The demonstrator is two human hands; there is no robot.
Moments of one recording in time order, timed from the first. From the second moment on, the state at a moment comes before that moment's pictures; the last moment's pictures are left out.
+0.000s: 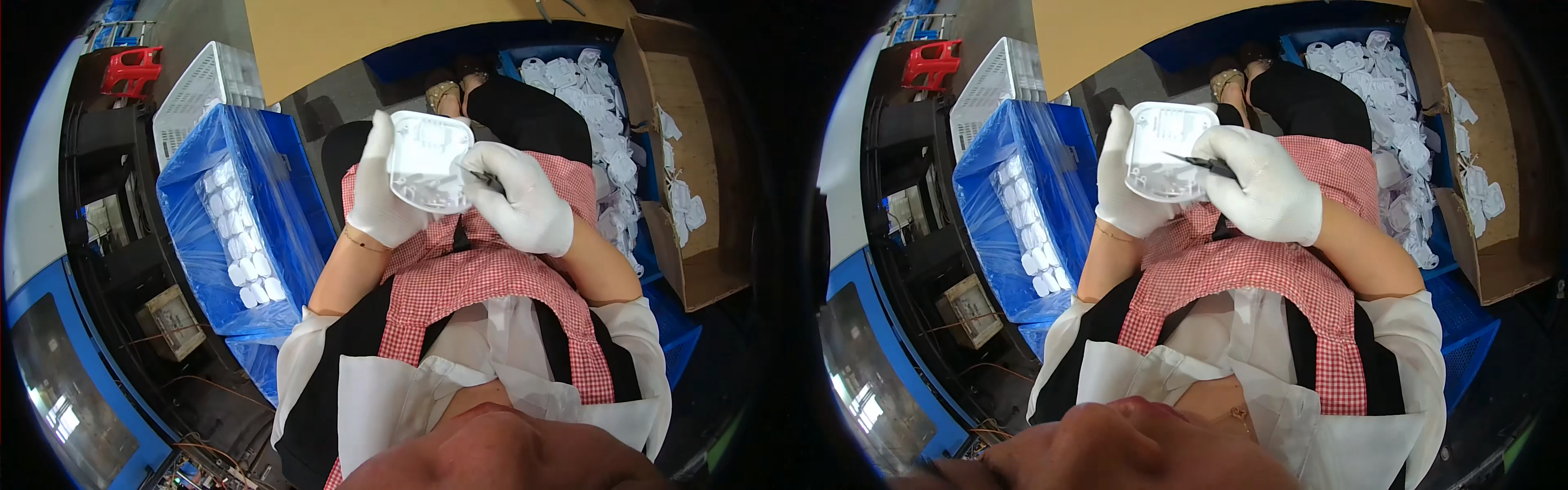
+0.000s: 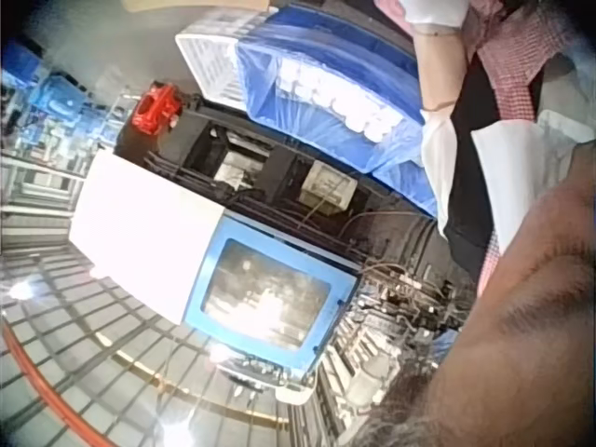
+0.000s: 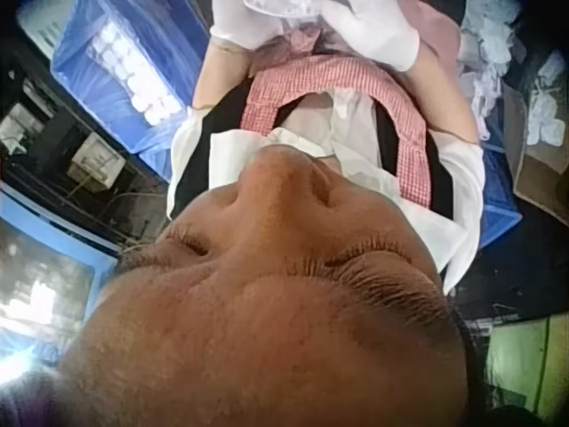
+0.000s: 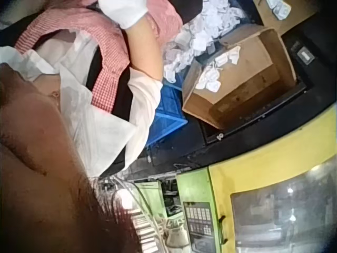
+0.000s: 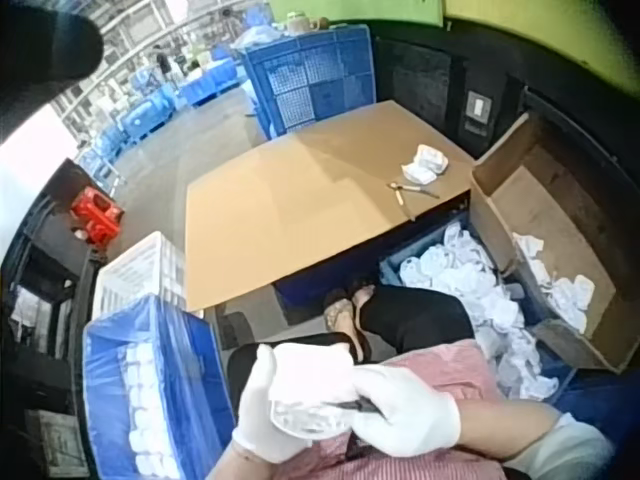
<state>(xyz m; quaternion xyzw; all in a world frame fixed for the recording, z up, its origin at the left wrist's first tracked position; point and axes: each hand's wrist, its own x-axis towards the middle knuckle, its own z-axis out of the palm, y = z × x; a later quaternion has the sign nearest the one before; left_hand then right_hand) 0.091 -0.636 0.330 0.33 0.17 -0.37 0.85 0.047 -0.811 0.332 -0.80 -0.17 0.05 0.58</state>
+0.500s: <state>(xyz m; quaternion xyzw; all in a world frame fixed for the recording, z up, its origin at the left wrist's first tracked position) 0.098 -0.634 0.318 0.21 0.11 -0.49 0.84 0.069 -0.816 0.318 -0.71 0.02 0.16 0.68</state>
